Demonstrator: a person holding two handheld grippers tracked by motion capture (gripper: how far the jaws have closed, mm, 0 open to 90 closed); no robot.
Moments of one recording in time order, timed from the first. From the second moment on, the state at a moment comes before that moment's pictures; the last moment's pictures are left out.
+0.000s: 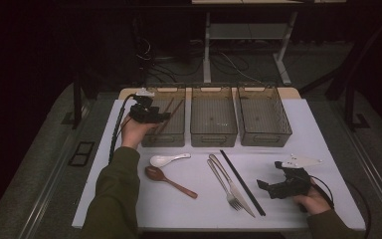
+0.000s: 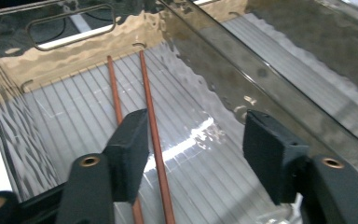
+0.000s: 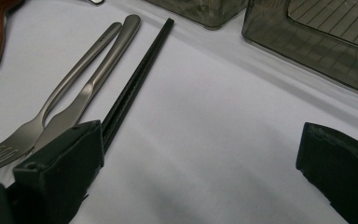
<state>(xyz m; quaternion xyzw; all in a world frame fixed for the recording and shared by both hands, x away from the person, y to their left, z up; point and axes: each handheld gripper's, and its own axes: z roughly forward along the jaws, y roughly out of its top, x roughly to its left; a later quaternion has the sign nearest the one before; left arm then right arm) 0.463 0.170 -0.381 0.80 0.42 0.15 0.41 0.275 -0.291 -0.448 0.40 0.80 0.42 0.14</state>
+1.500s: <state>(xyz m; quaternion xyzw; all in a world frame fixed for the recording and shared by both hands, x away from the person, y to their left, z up) 0.303 0.186 -0.406 0.80 0.35 0.14 0.47 0.274 -0.290 -0.448 0.39 0.81 0.42 0.14</state>
